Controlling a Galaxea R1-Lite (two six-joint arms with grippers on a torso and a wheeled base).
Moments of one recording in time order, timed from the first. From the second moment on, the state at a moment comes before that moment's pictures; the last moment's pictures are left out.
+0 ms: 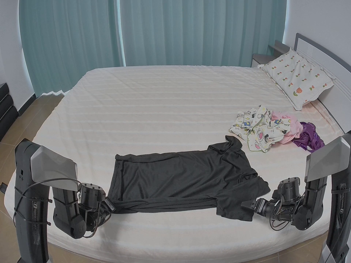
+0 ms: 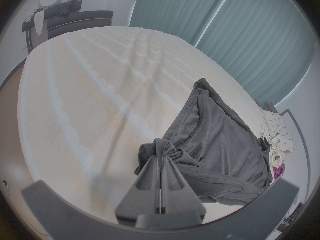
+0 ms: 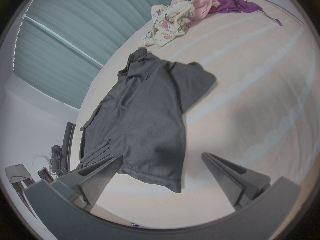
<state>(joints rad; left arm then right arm) -0.25 2.42 -0.37 -1.29 0.25 -0.86 0.22 2.37 -0.27 -1.33 0.16 0.69</state>
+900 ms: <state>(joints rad) -0.25 2.42 -0.33 -1.29 0.25 -0.85 0.27 2.36 -0.22 -1.27 0.10 0.66</state>
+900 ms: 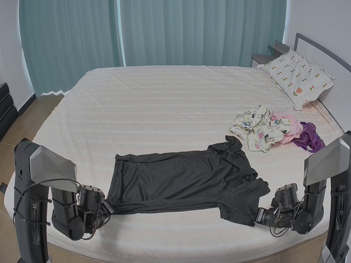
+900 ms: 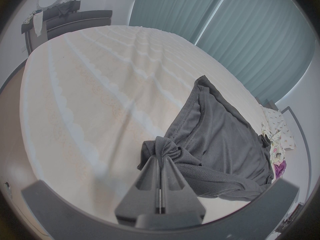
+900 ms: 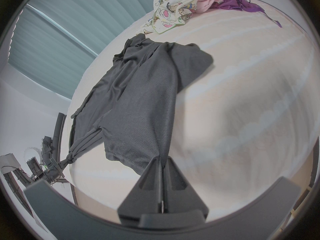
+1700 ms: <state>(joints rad) -0.28 2.24 -0.02 -1.19 0.20 -0.56 0.12 2.00 -0.02 -0.74 0.18 0.42</state>
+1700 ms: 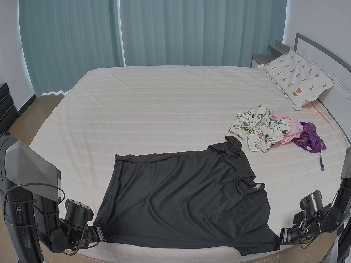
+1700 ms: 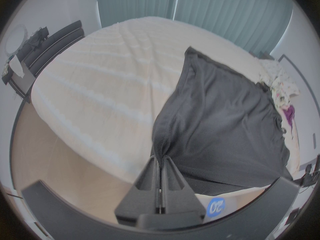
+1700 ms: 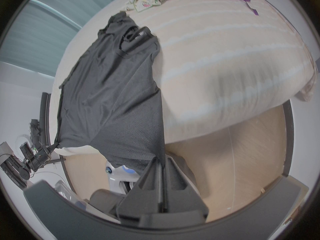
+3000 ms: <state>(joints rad) -0.27 1.97 -0.08 -1.09 0.13 -0.65 0.10 1.77 -0.20 -0.69 0.27 0.71</state>
